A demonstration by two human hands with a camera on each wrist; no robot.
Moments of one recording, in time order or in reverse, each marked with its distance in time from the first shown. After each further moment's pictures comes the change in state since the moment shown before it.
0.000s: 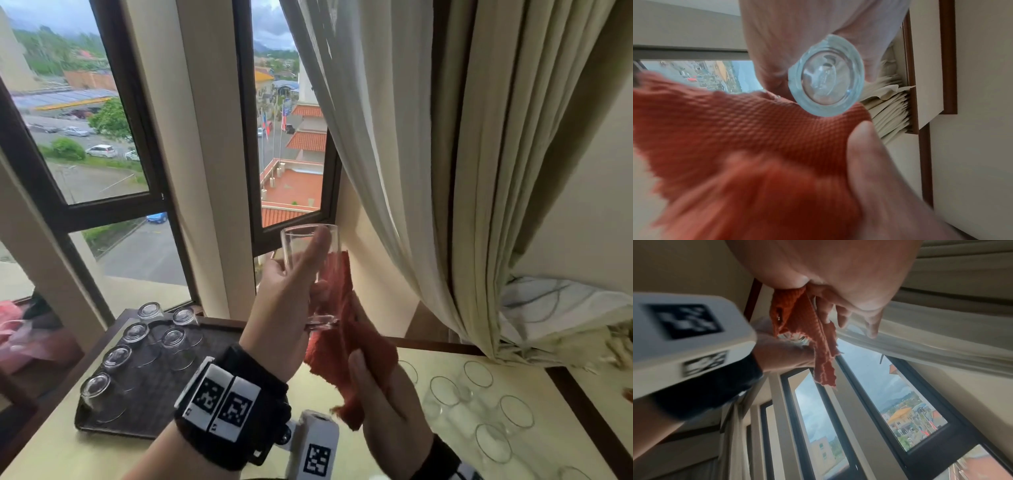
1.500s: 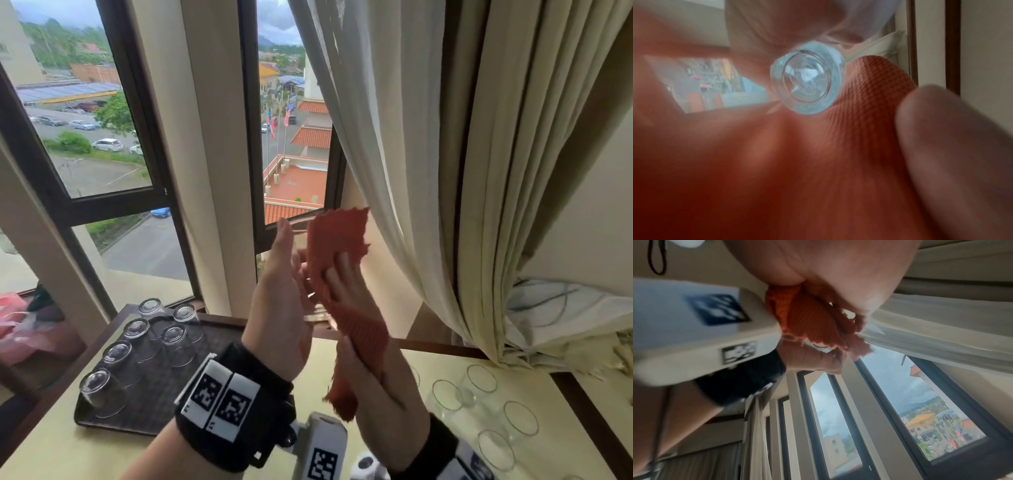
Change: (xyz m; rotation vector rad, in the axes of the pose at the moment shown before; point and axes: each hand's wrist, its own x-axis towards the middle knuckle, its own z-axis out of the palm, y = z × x) left_hand -0.002 0.007 0.006 -0.054 0.076 -0.030; right_hand 0.024 -0.013 0.000 -0.121 -0.070 -0.095
